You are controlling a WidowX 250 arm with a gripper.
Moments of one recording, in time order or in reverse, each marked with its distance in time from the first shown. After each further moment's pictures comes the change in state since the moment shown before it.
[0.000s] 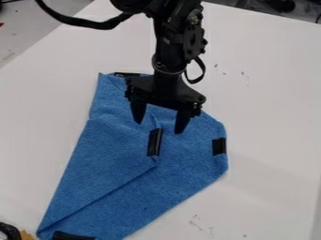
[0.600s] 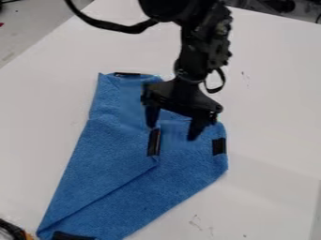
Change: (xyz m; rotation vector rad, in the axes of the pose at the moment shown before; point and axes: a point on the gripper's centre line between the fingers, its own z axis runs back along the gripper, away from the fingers) arm -0.004 -0.032 0.004 0.067 0.007 -0.043
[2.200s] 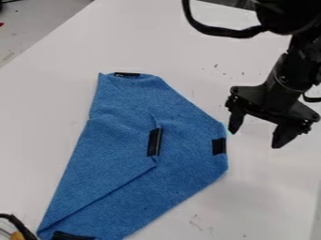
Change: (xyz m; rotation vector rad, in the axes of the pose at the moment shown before) arm 0.012 -0.102 0.025 -0.072 -0.068 -0.037
